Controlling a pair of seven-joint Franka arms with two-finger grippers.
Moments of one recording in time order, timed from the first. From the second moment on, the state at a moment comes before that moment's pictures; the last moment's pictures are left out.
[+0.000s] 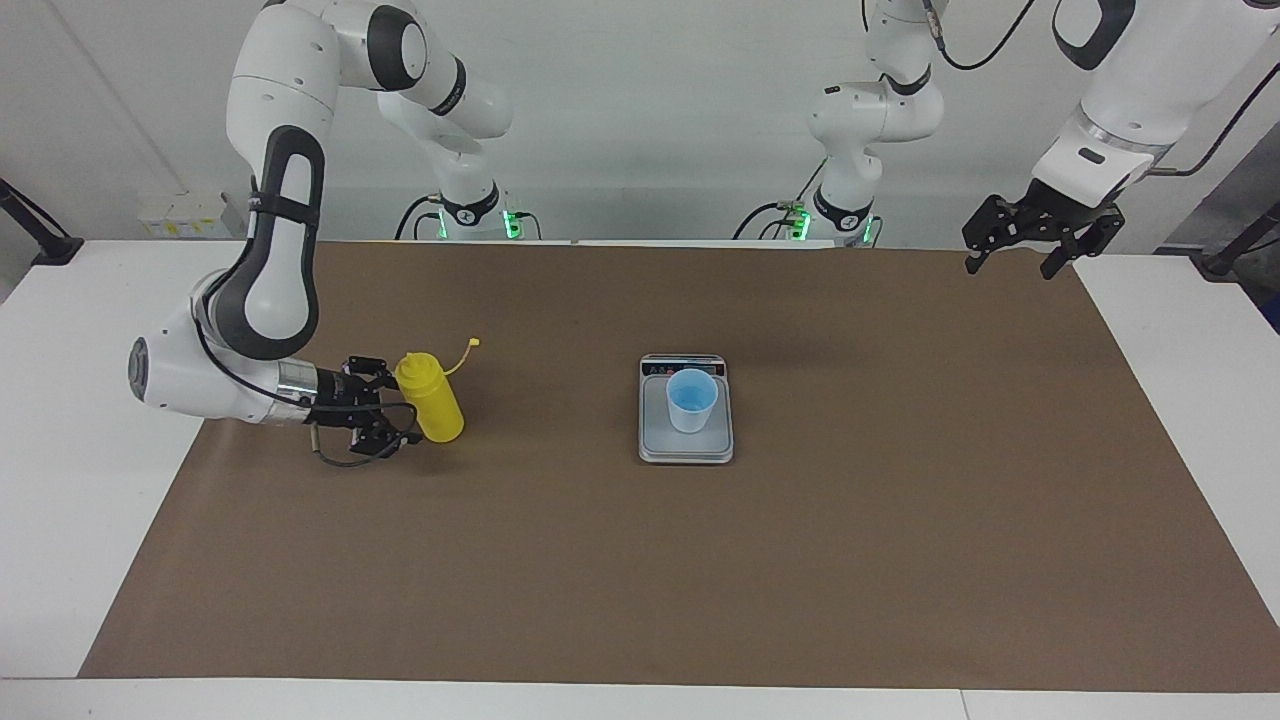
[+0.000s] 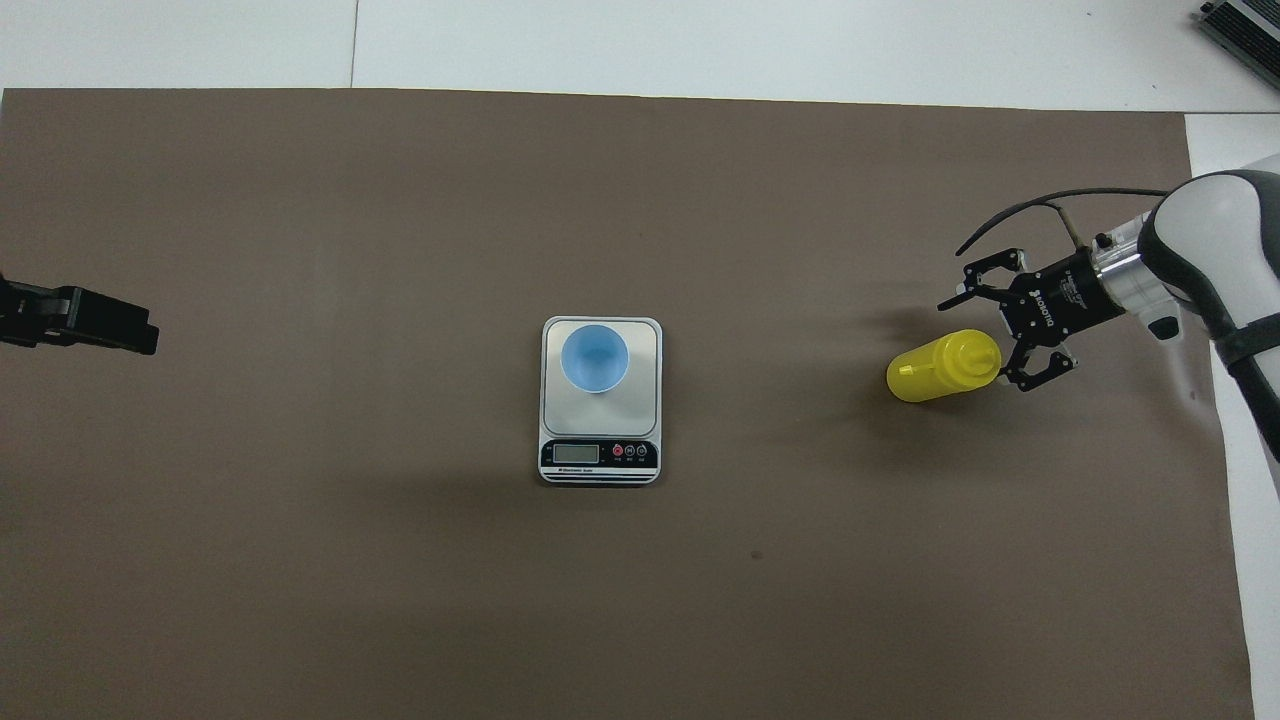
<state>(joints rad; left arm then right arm) -0.01 -0.02 -0.05 -1.56 -0.03 1.52 0.06 -0.18 0.49 -0.04 -1.65 0.61 1.63 0.89</state>
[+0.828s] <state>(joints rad) -0.01 -0.02 -0.05 -1.56 -0.03 1.52 0.06 -0.17 0.43 -0.03 -1.75 0.69 1.74 1.02</state>
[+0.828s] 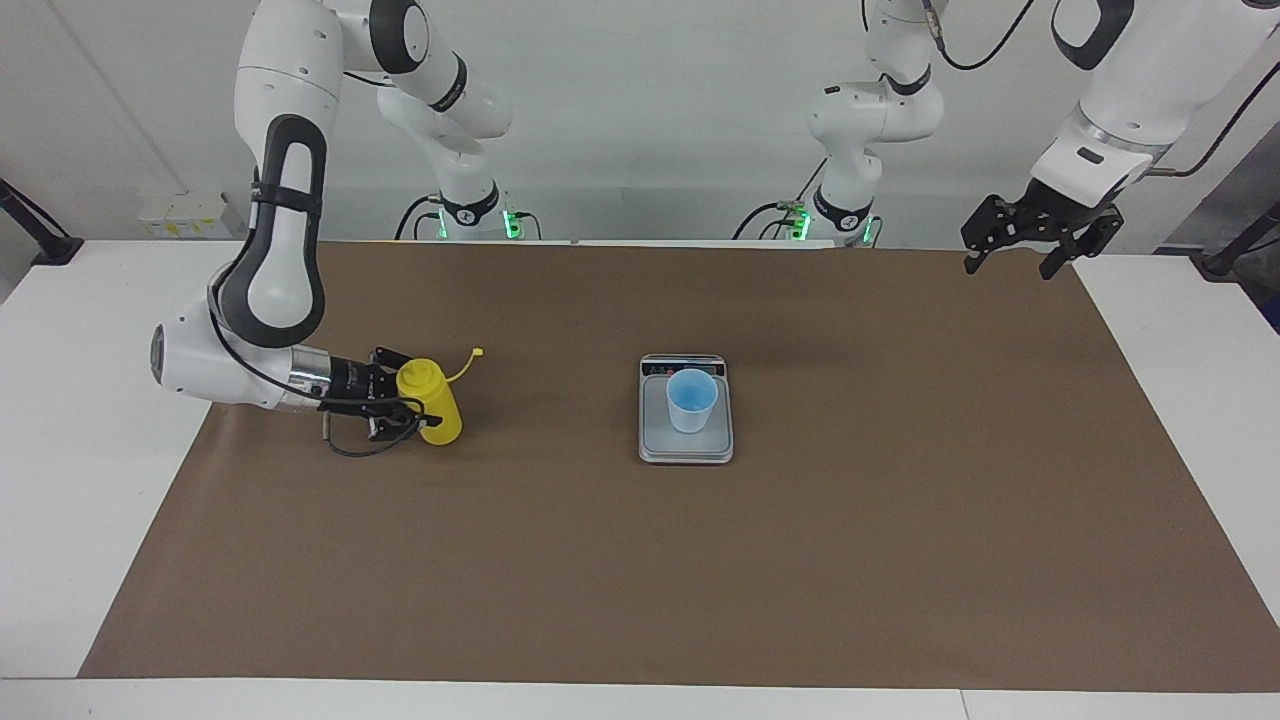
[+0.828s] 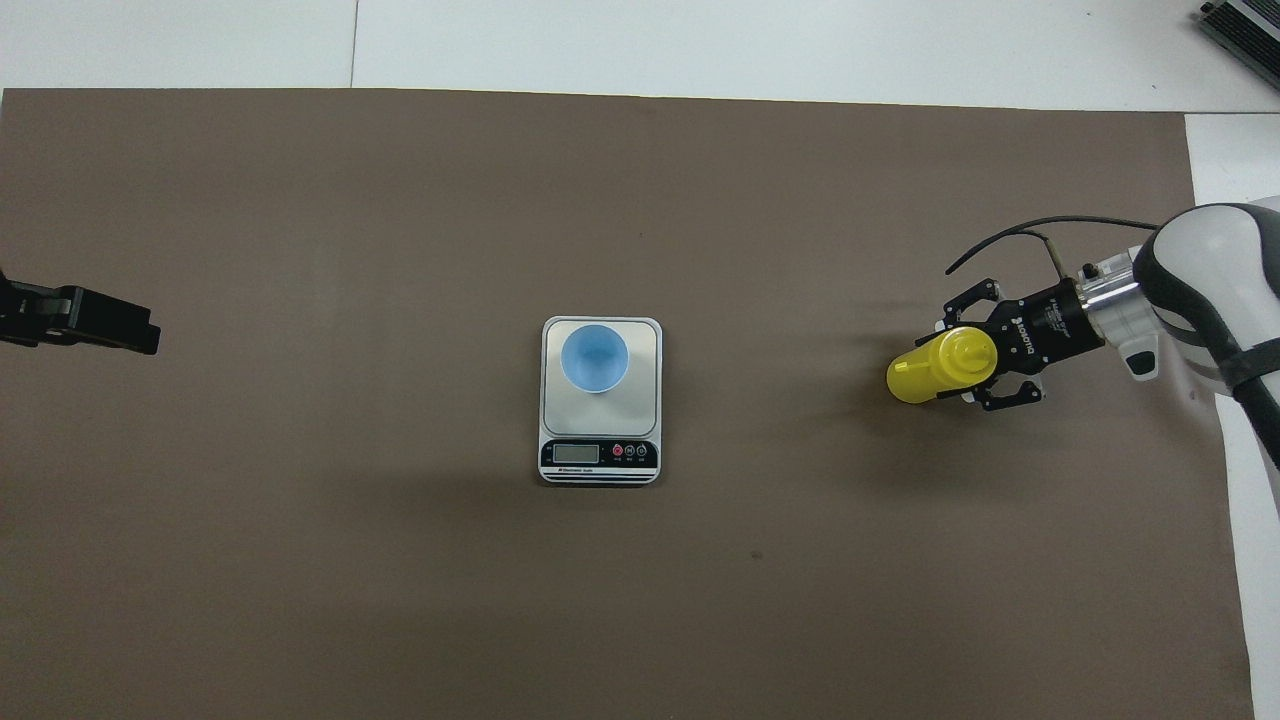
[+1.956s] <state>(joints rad) -0.01 -0.02 -0.05 -1.56 -0.03 1.52 0.06 0.29 0.30 -0.03 -1.73 0.23 2.33 1.84</state>
